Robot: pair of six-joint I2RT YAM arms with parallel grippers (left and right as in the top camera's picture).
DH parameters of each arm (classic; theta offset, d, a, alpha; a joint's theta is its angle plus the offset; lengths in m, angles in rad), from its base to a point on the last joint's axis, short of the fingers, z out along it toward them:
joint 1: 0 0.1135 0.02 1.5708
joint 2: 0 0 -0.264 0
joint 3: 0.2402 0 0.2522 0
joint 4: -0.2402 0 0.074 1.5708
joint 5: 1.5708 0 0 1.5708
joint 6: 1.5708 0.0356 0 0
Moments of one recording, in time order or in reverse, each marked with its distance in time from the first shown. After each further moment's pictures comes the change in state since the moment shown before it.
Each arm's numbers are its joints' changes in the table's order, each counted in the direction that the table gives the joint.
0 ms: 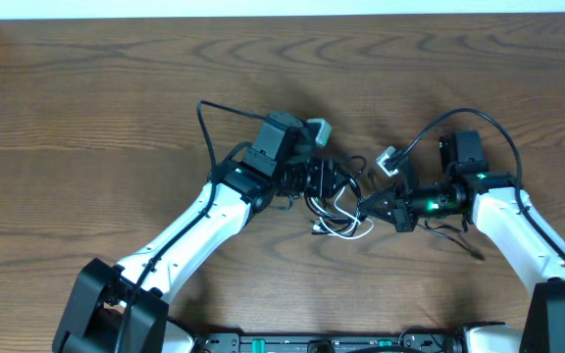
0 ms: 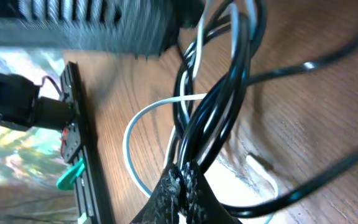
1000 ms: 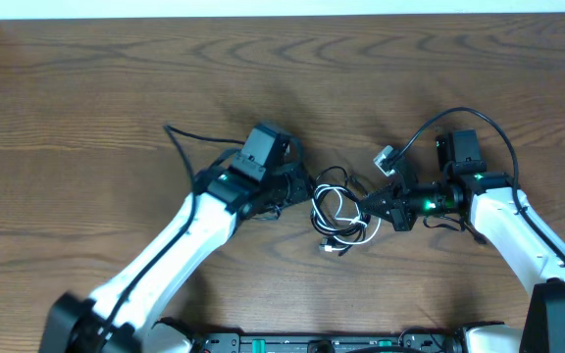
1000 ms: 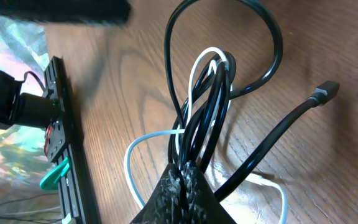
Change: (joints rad) left arm 0.017 0.135 -0.001 -0.293 -0.248 -0.298; right arm 0.011 0.000 0.000 0.025 0.047 0.000
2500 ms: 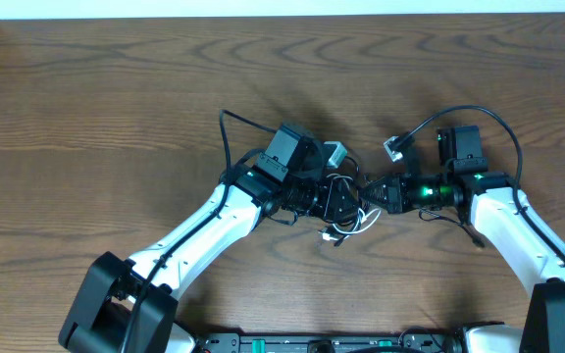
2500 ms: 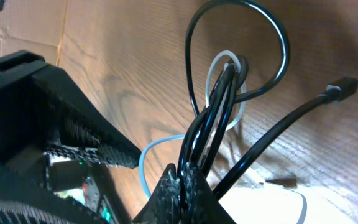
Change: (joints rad) left arm -0.068 -0.164 0.000 0.172 0.388 0.408; right arm 0.000 0.000 0.000 0.127 0.043 0.511
